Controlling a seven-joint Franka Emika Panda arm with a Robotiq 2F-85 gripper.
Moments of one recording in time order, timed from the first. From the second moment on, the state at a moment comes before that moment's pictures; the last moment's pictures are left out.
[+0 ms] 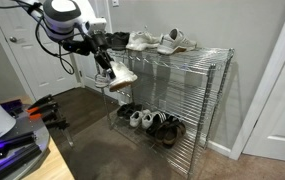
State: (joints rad) arm 1.62 0.69 -1.51 -2.72 0.20 2.70 0.80
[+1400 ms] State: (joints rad) arm 2.18 0.75 -2.04 -2.77 0.78 2.59 0.61
